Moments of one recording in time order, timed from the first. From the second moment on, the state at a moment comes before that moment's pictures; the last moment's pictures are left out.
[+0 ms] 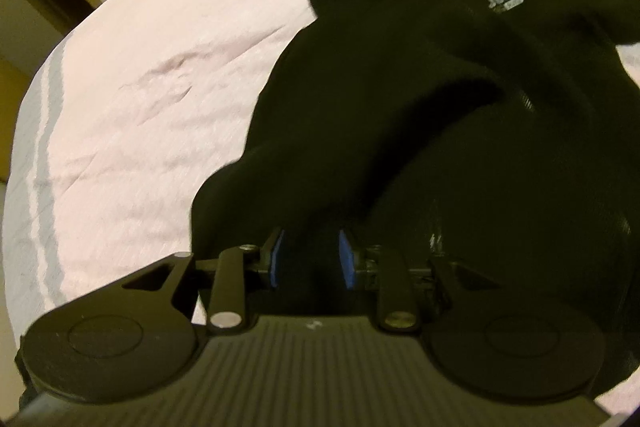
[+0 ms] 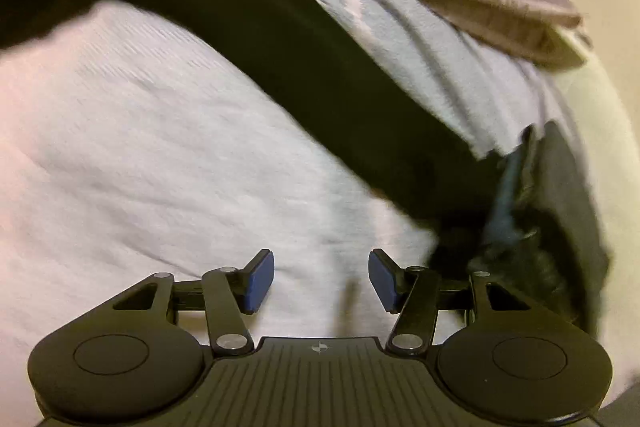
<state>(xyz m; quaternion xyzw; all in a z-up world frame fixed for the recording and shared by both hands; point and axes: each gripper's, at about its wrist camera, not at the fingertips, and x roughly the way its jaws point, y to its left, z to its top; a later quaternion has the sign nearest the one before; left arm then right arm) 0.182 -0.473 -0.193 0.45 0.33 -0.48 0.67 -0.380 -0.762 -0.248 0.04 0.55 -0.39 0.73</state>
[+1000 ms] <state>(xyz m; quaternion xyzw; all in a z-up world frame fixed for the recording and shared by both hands) 0.347 -0.188 -0.236 0.30 0.51 -0.60 0.53 -0.022 -0.363 -0.198 0.22 0.46 -0.13 0.85</state>
